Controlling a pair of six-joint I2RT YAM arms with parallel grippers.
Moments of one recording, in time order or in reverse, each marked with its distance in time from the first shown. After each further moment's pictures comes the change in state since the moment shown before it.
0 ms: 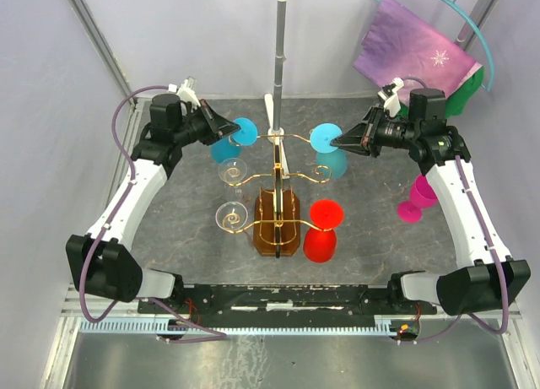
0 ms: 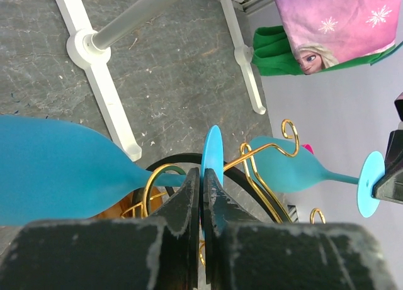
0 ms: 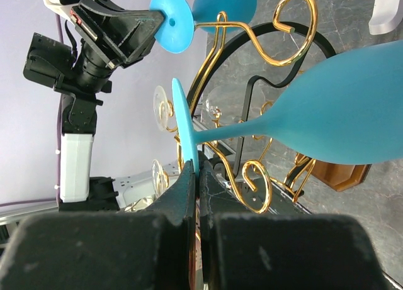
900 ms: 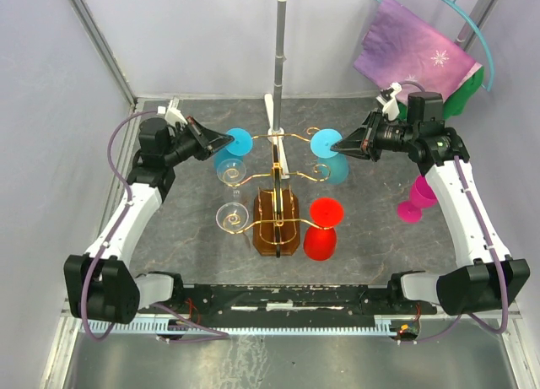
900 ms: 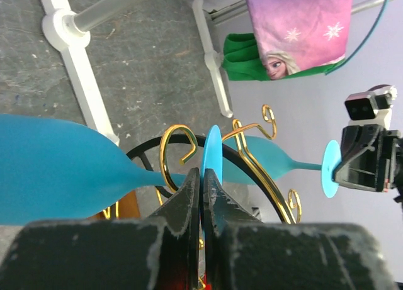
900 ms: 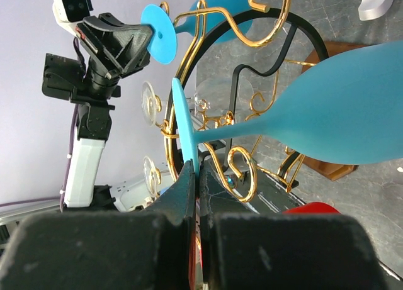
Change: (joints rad) left arm 0.083 -0.145 -0.258 0.208 0.103 -0.148; right arm -0.002 0.000 -0.017 -0.043 0.002 -0.031
